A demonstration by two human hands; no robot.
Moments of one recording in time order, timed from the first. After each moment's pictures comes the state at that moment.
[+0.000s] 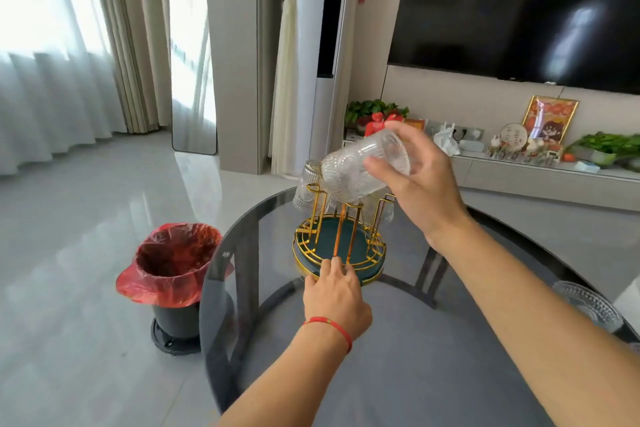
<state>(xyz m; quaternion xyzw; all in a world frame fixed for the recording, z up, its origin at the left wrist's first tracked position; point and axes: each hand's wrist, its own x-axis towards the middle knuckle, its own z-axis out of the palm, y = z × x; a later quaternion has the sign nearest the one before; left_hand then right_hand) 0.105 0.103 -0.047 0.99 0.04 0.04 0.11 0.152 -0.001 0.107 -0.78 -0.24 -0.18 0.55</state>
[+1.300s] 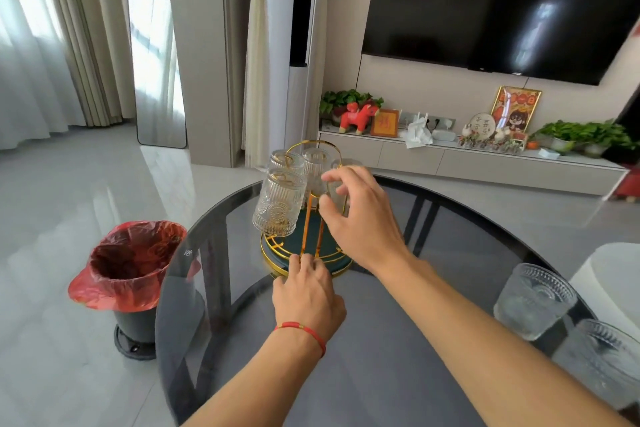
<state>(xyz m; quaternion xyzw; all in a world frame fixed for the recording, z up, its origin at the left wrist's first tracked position) 0.104 0.093 -0.051 0.99 0.08 0.08 0.13 0.154 0.009 0.046 -0.87 -0.28 -0.22 0.35</state>
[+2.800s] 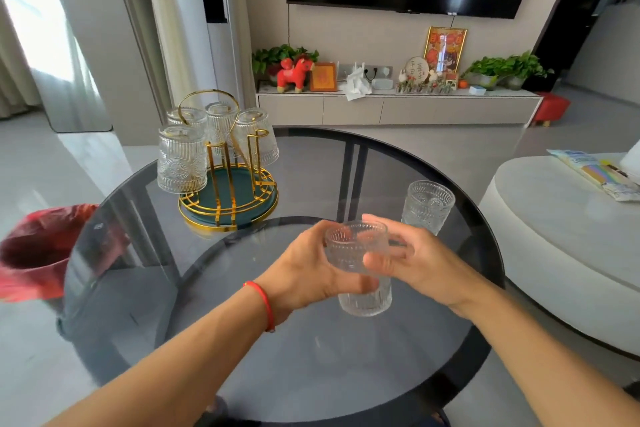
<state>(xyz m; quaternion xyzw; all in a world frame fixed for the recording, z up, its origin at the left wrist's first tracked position) 0.047 -0.010 -0.019 0.78 -0.11 -0.11 0.60 0.048 -0.220 -0.007 -0.83 -0.12 0.12 0.54</state>
